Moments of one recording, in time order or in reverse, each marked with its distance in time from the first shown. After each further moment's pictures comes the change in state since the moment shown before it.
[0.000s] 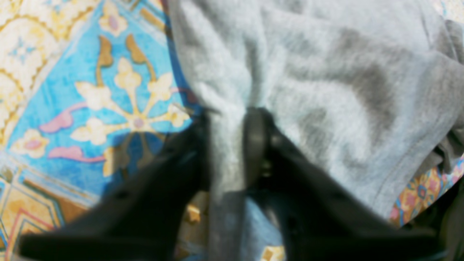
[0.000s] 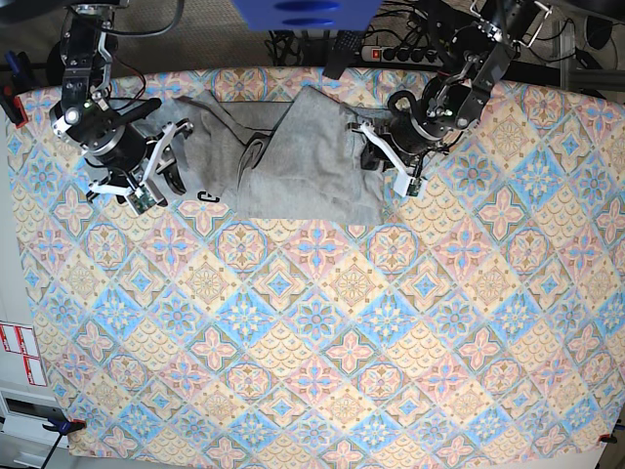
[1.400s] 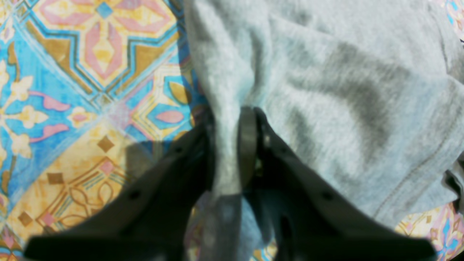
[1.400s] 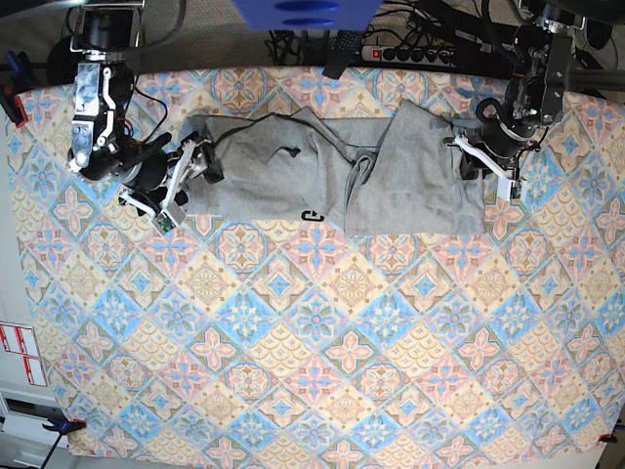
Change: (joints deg) left arm 7.9 -5.9 -23.3 0.3 0.1 -6.2 0.4; right arm 11.8 -0.8 -4.8 -15.1 17.2 0.0 -21.0
